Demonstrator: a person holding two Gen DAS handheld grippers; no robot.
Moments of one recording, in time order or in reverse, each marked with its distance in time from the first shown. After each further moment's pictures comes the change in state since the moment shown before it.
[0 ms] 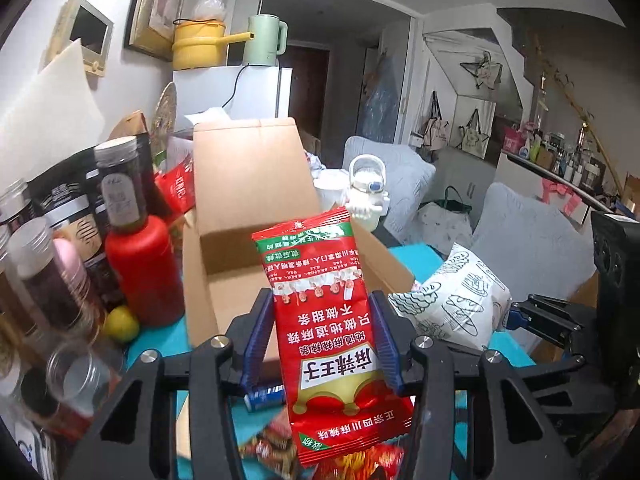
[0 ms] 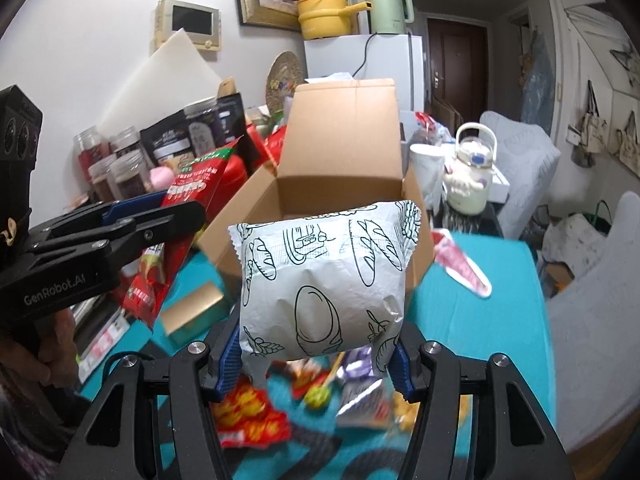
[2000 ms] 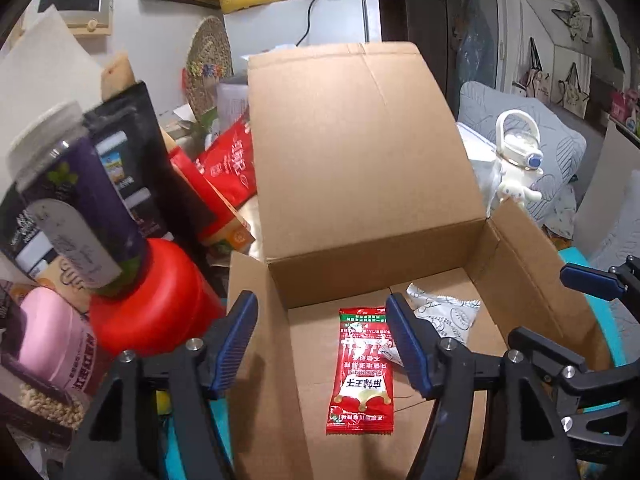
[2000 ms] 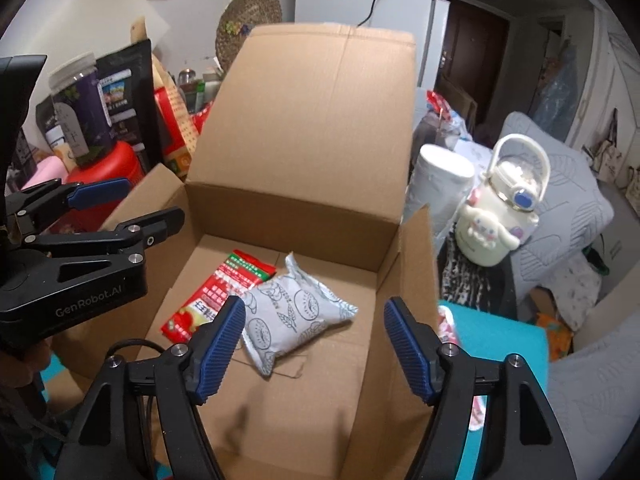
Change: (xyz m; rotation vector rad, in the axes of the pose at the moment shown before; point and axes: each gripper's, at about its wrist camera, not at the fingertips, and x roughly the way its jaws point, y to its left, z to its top) left arm 0.181 0.077 0.059 -0.021 0.207 0.356; right arm 0.170 -0.043 0.095 -0.117 0.160 -0.108
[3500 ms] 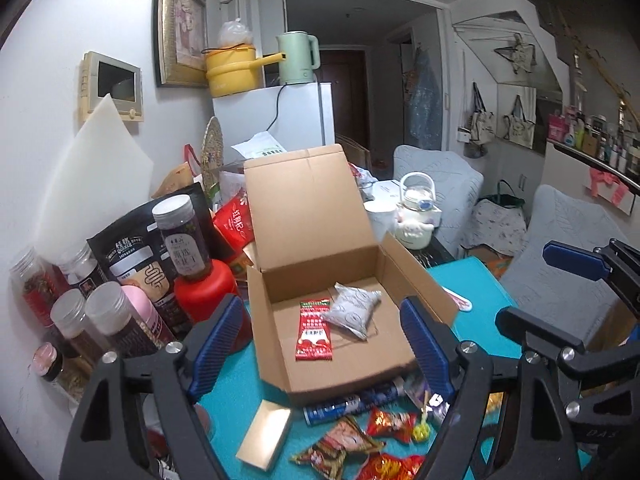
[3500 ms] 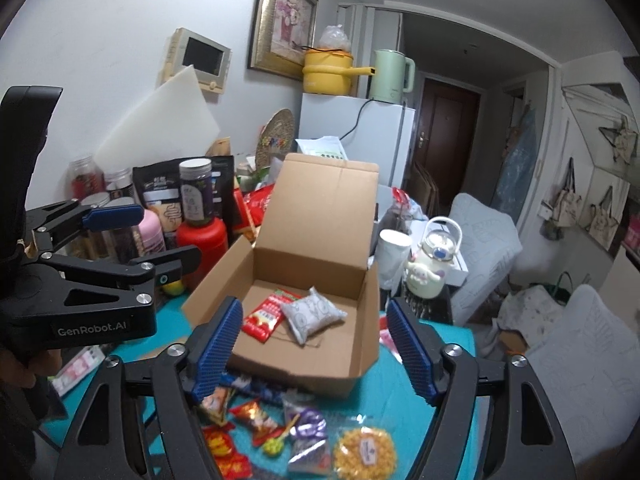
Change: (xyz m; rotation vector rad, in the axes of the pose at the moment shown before) left arm -0.233 -0.014 -0.062 0.065 -0.219 -0.106; right arm -0.229 0.050 -0.074 -0.012 -0.300 -0.043
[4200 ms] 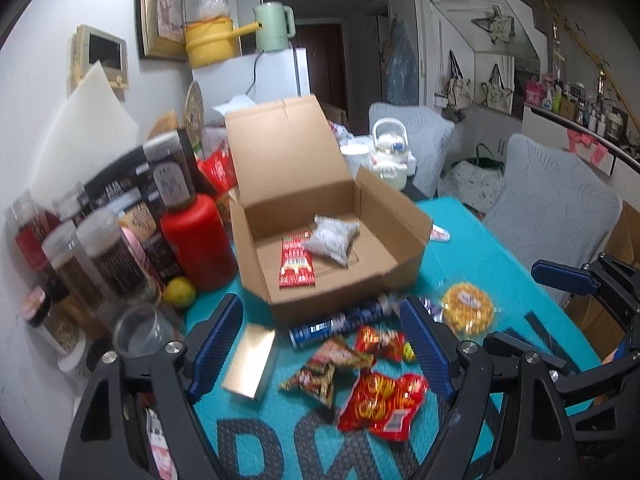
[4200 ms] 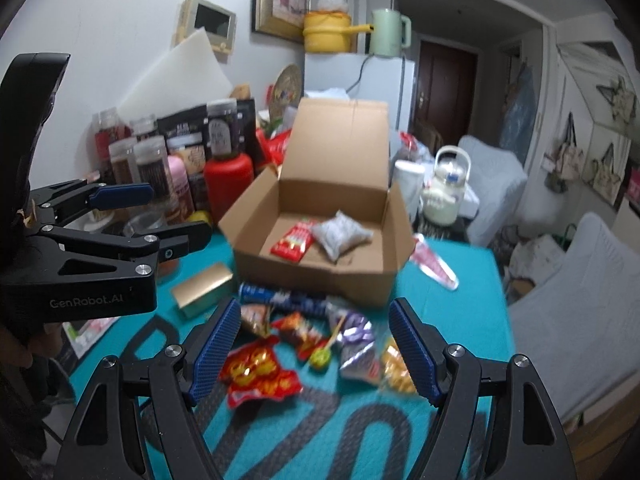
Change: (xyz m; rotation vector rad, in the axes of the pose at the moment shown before) left arm -0.020 -0.005 -0.081 0.049 0.115 -0.071; right arm -0.018 0.039 -0.086 0.075 0.137 0.025
